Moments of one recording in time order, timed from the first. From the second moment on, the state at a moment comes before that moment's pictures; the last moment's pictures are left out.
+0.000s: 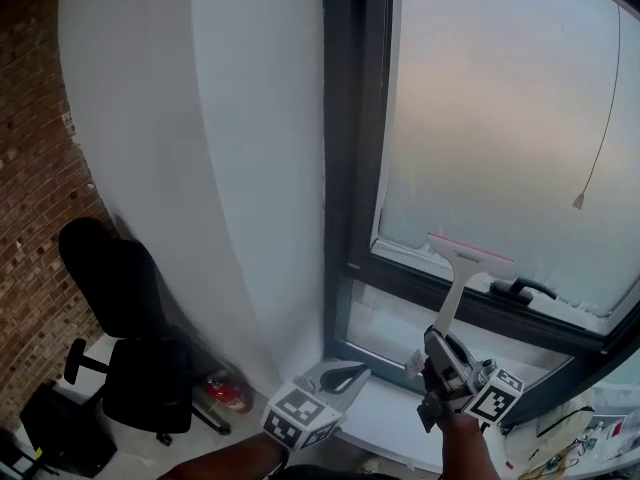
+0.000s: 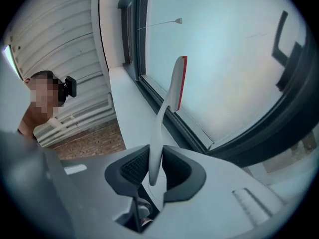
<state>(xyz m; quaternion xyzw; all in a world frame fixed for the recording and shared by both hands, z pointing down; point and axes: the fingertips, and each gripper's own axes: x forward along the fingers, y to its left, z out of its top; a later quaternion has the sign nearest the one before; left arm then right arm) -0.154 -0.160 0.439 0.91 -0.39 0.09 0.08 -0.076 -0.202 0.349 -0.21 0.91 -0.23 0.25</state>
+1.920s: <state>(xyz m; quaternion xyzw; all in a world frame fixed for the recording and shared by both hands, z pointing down) -0.160 -0.272 0.438 0.93 -0.36 0.09 0.07 -0.150 -0.383 0.218 -0.13 0.95 -0.15 0.26</state>
